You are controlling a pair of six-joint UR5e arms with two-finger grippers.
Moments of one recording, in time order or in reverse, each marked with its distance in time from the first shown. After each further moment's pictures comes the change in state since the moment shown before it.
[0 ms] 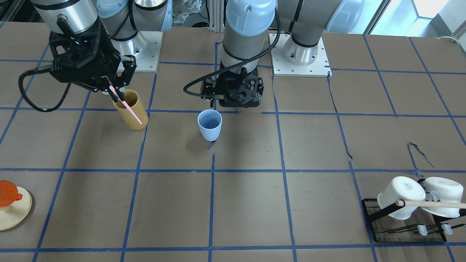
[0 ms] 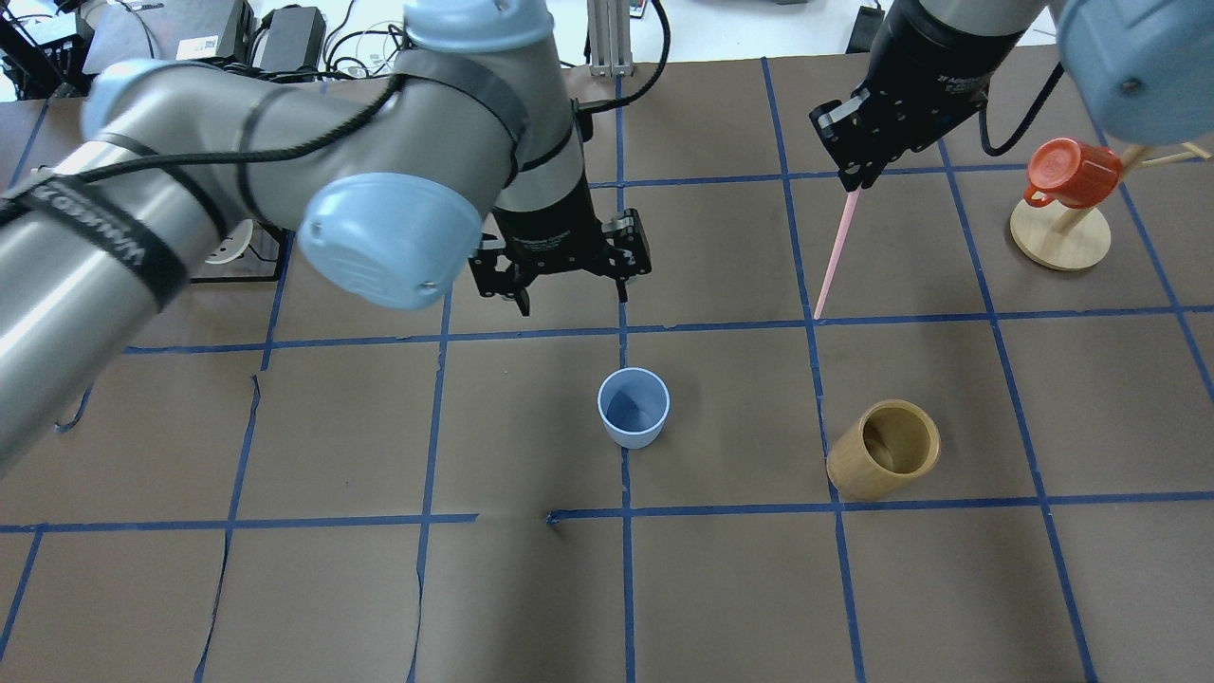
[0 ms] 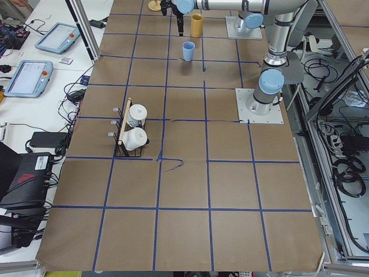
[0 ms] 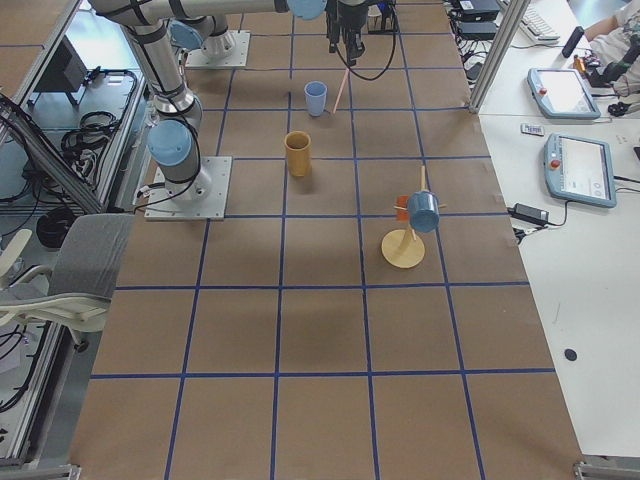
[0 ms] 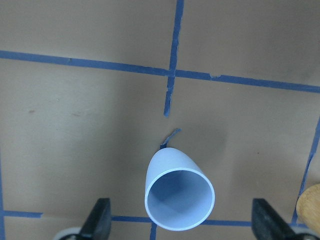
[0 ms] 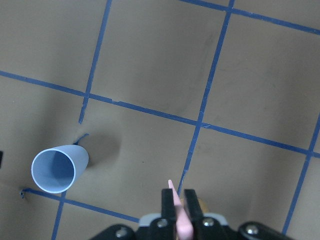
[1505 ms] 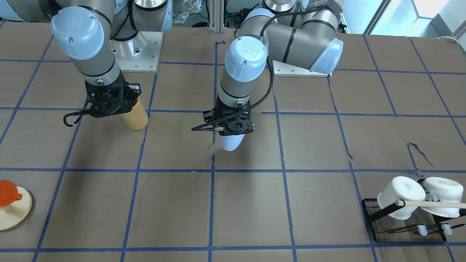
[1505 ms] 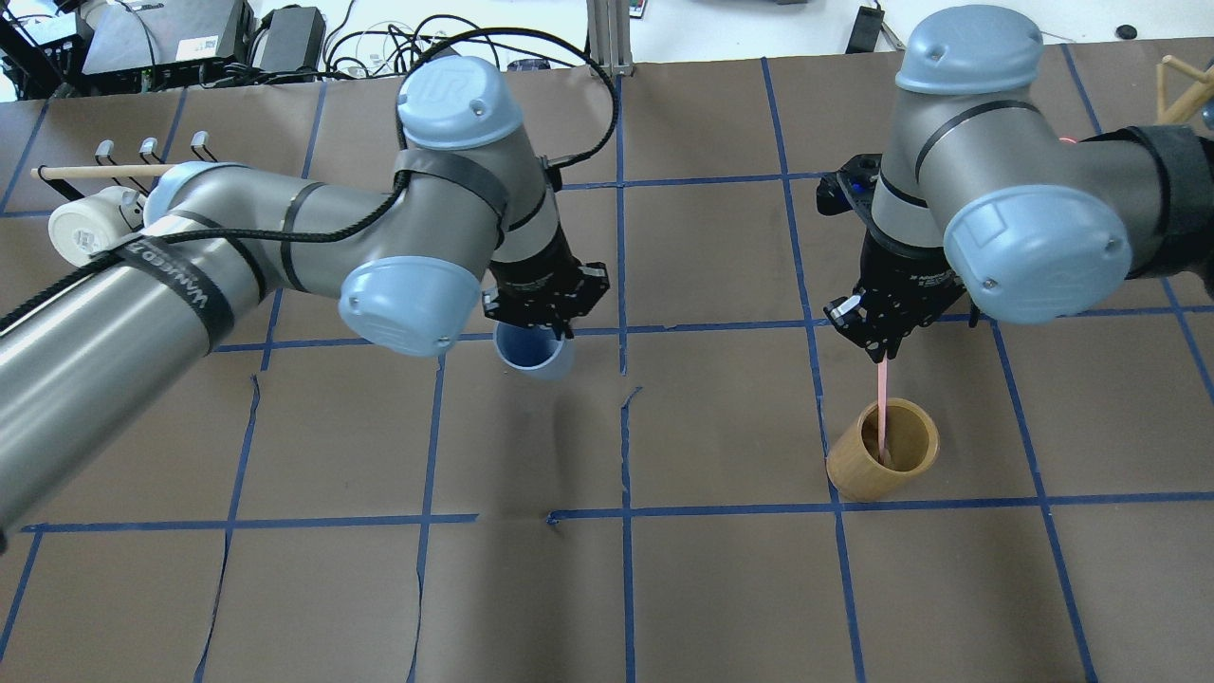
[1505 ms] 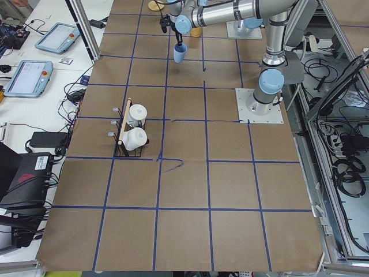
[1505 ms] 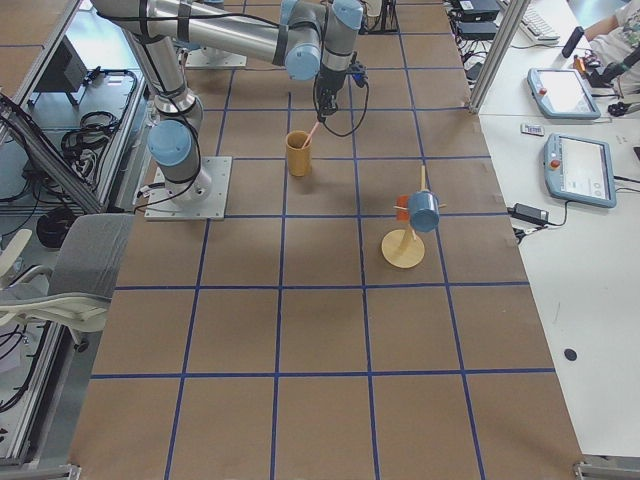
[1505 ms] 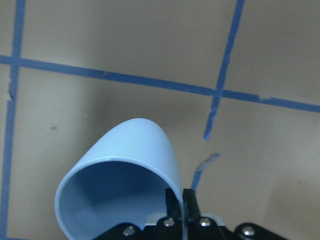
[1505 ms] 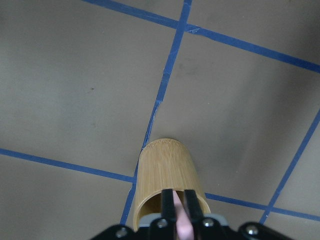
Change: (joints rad) left arm -0.066 -0.147 -0.151 0.294 -0.053 -0.206; right arm -0.028 0.011 0.304 -0.047 -0.160 -0.044
